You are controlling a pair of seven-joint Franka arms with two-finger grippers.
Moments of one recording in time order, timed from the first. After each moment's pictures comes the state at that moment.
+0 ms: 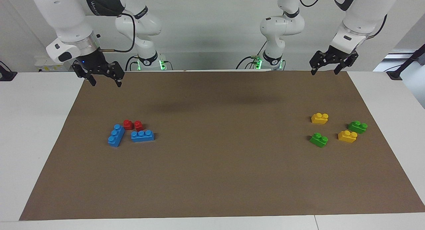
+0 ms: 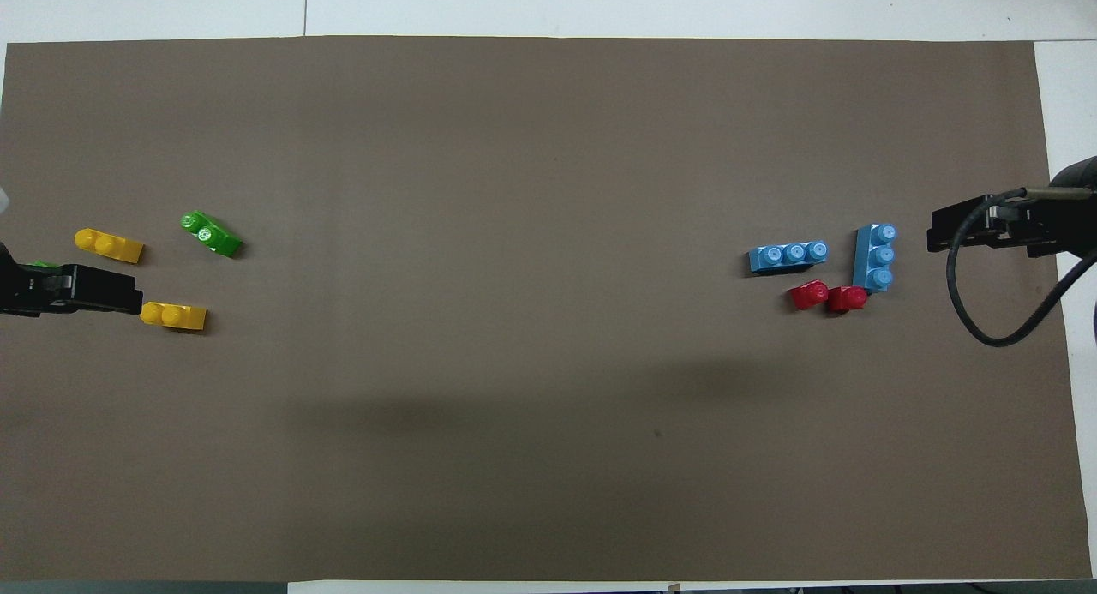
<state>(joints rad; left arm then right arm) 0.02 -0.15 -0.07 -1.76 -0.01 1.57 0.01 -0.08 -0.03 0.09 -1.65 0.00 1.61 0.10</state>
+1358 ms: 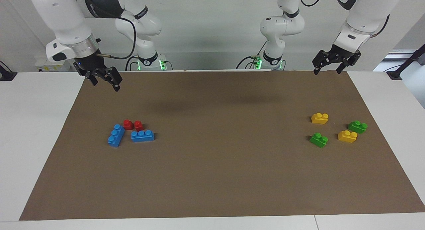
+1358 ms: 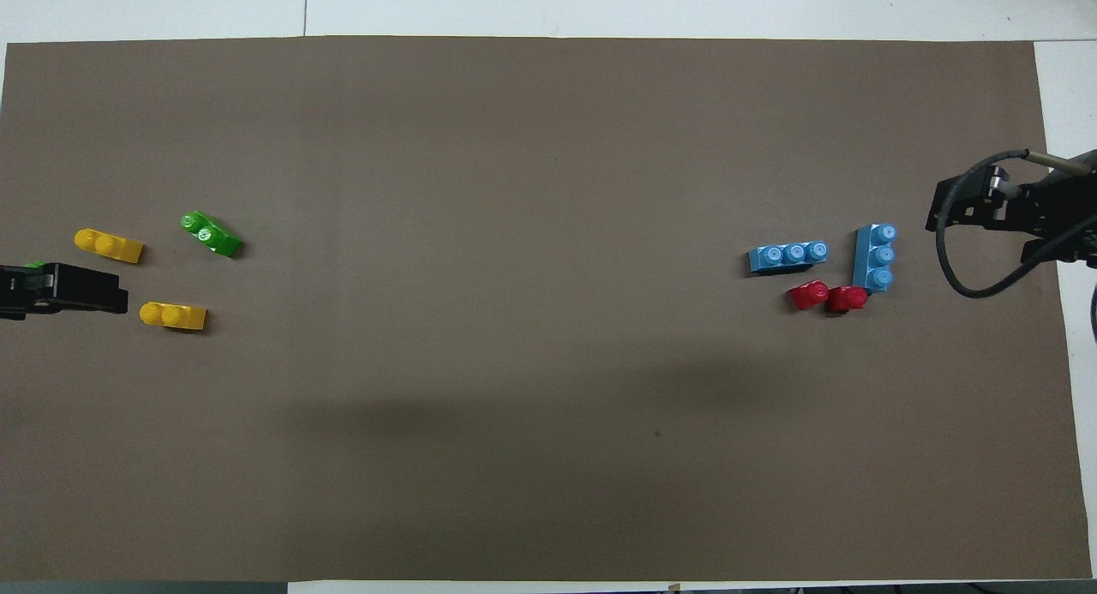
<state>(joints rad) 0.04 -0.16 -0.06 -1.76 -0.01 1.57 -0.03 -0.09 -0.02 0.09 -1.65 0.02 1.64 0.44</state>
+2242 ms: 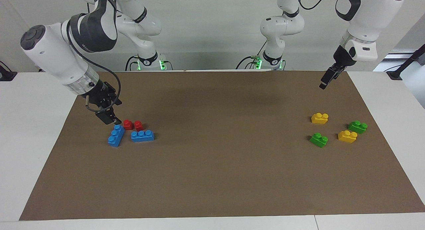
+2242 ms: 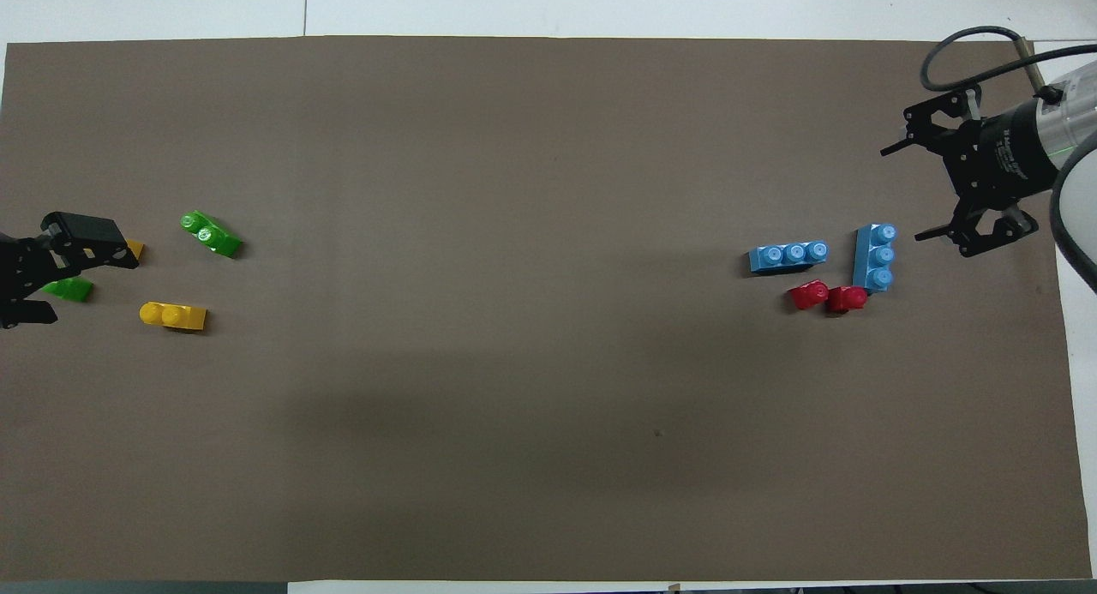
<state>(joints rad) 0.07 -0.16 -0.05 -1.88 -0.06 1.78 -0.62 -0.12 0.21 0.08 -1.57 0.25 1.77 1.31</state>
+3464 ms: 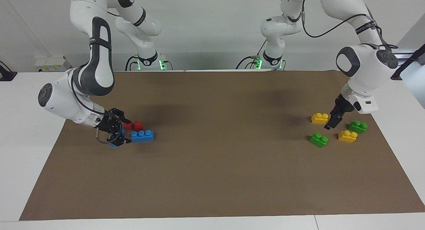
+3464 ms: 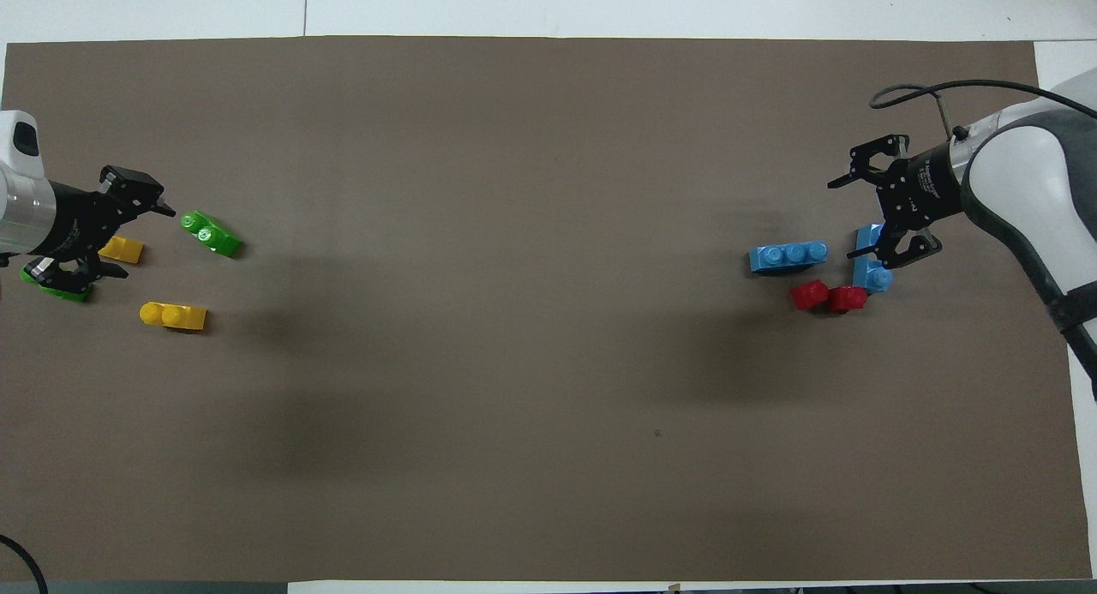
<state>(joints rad) 0.14 0.18 -0.05 -1.88 -0.07 2.10 -0.73 -0.18 0.37 0.08 -1.71 0.42 1.89 1.14</state>
